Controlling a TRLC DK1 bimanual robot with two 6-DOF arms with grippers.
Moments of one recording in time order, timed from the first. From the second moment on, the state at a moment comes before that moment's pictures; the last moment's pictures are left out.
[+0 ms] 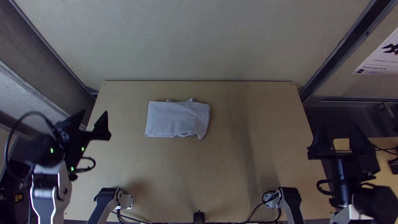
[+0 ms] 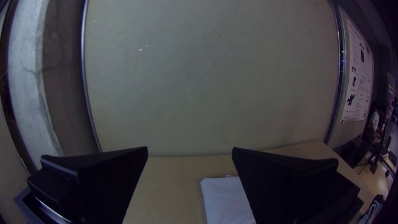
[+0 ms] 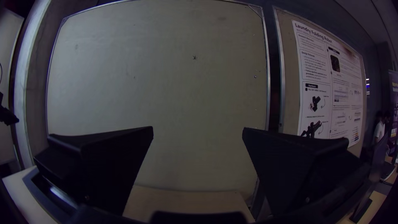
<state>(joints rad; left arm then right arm) 0.04 0.53 1.01 -0.54 0.03 0.03 -0.03 0.32 0.99 -0.39 -0.04 -0.03</state>
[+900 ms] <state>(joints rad) 0.15 0.01 0.26 -0.17 0.03 0.08 0.00 0.00 0.17 -0.03 -0.04 -0.19</state>
